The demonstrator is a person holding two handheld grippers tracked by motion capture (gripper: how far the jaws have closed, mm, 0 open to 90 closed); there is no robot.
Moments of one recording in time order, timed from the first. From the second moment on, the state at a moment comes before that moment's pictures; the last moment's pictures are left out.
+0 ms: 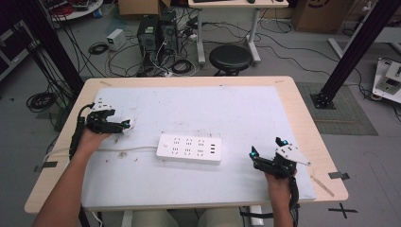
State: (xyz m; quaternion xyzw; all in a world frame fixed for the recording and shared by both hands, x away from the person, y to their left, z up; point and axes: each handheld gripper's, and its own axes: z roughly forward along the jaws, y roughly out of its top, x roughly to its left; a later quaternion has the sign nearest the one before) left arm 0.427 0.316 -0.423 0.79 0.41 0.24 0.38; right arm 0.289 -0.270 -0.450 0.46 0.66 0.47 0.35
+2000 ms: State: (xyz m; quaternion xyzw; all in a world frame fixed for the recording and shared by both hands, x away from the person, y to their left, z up) left arm 0.378 0.304 -0.382 0.74 0.45 0.26 0.42; right arm 0.290 -0.270 -0.450 0.46 0.67 0.47 0.35
